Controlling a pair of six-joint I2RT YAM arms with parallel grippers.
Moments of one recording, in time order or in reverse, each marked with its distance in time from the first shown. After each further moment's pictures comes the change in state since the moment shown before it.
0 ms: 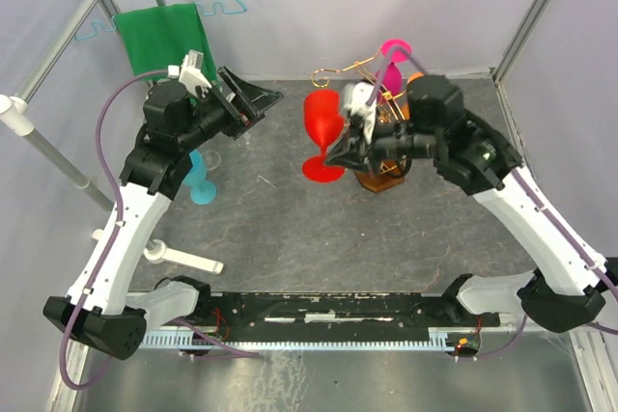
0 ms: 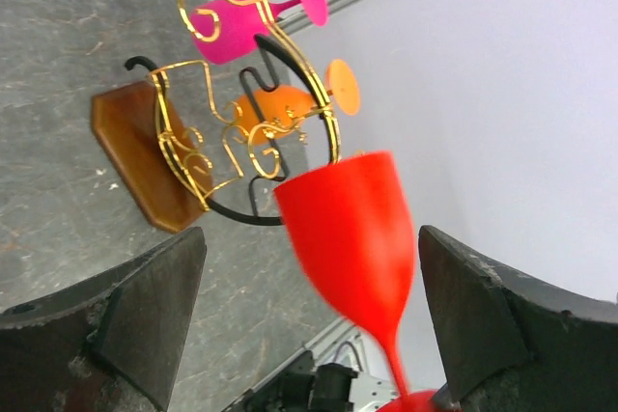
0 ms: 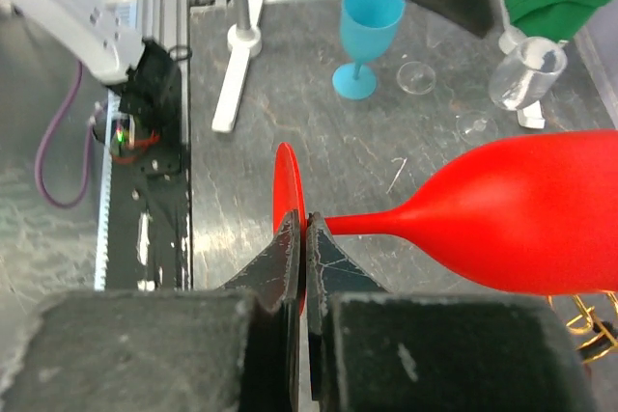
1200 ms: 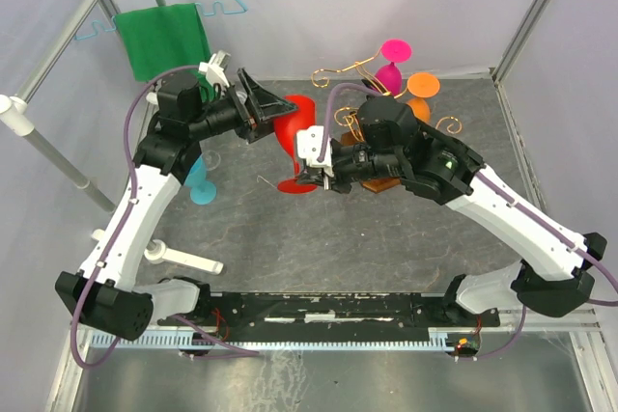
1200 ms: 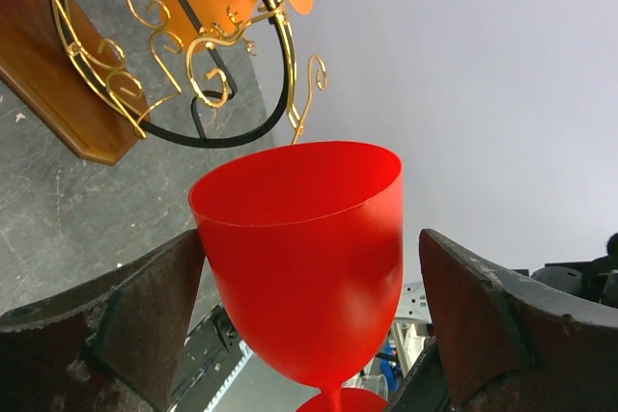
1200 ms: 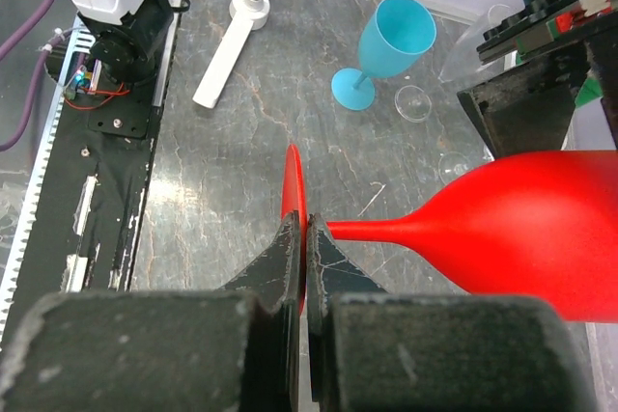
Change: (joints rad) left arm 0.035 0.104 0.000 0.069 0.373 -0.060; right arm 0.282 0.085 0.015 -0.023 0.188 -0.301
